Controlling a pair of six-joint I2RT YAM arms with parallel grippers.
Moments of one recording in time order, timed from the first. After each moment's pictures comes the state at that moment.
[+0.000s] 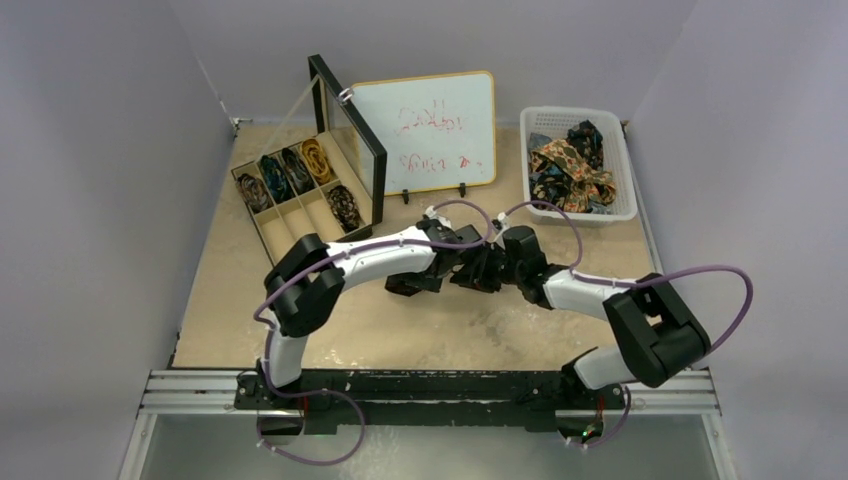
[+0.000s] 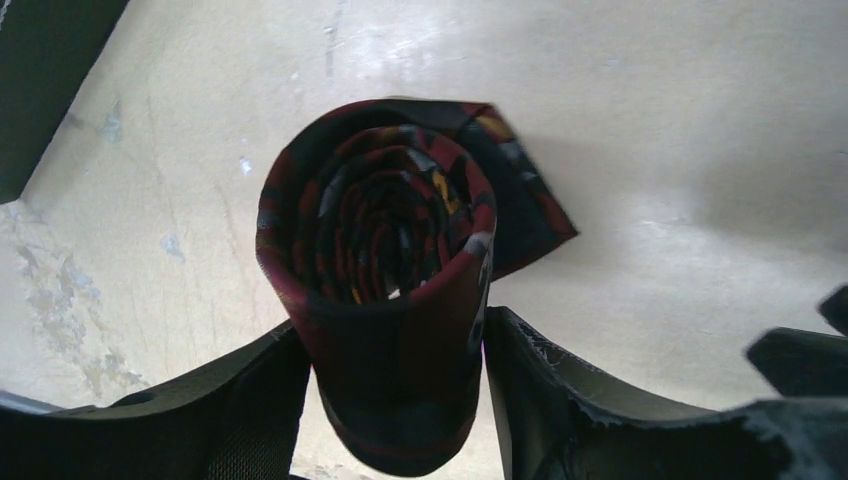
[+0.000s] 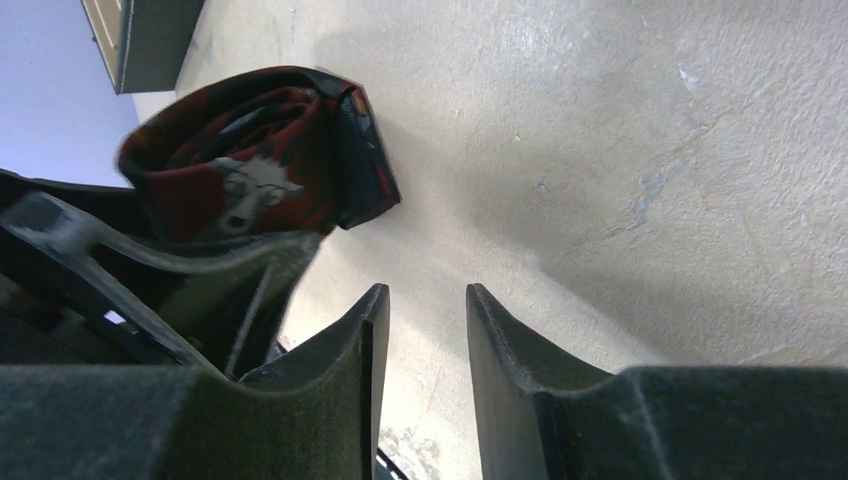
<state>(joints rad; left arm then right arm) -0.99 1.95 1.48 -1.08 -0.55 -0.83 0.50 1.43 0.50 0.22 -0.41 0.85</state>
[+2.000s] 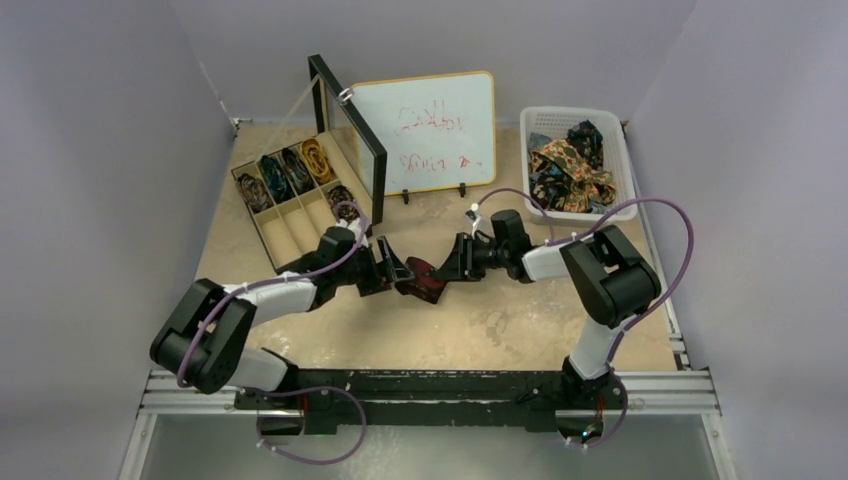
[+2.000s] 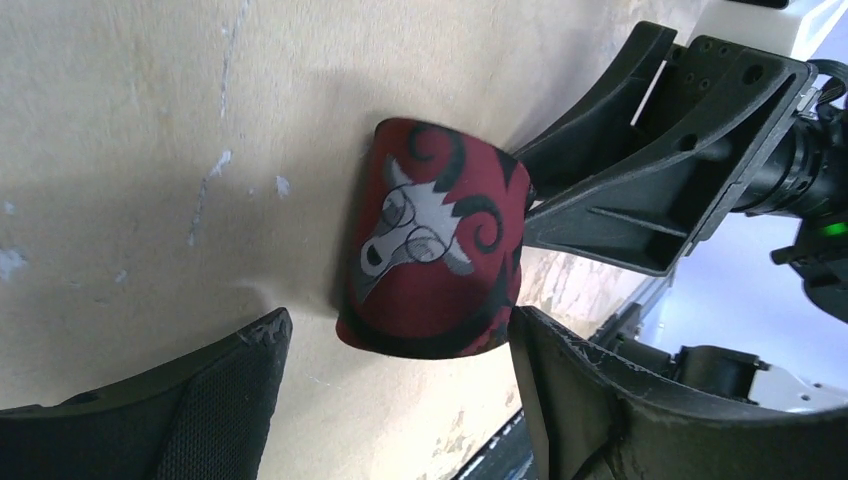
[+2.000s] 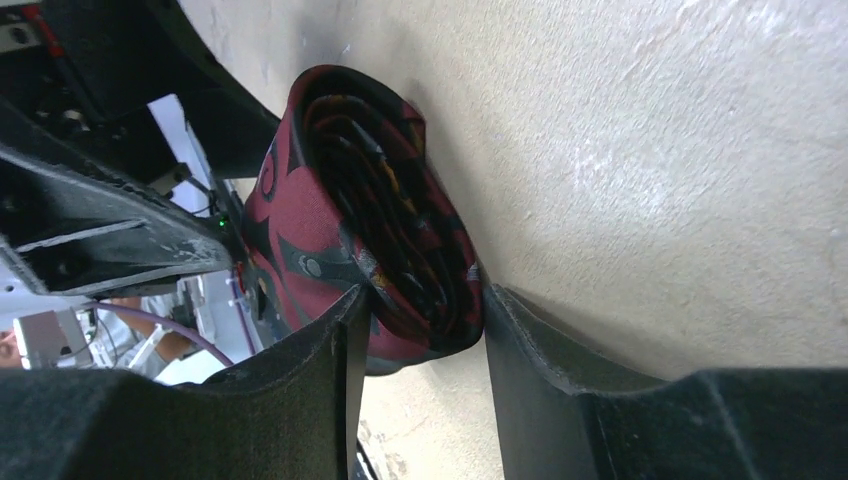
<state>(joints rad) -0.48 1.39 0.49 0.21 0.38 -0.87 0.44 1.79 0.69 0.36 -0.77 0.65</state>
